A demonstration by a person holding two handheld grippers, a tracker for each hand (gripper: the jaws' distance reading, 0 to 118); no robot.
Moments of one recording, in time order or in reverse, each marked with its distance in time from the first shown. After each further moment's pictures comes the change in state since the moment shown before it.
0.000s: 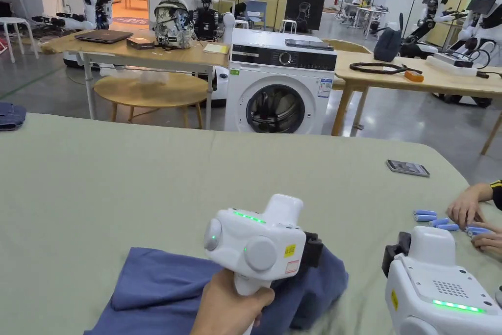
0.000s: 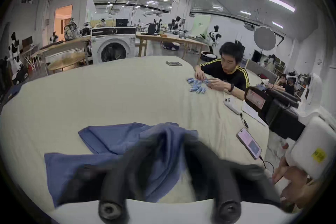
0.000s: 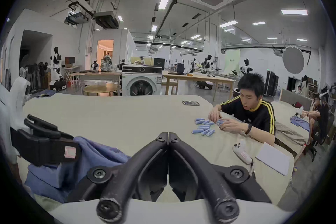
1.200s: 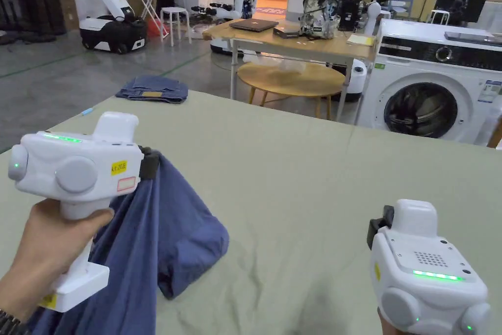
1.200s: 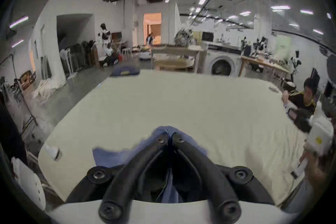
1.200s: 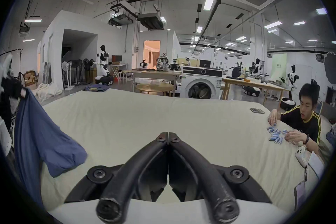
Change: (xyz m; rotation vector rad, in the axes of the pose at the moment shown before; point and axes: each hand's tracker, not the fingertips) left arm -0.256 -0.047 0.346 0.179 0.694 0.201; right arm -0.217 0.007 0.005 0.018 0.398 0.071
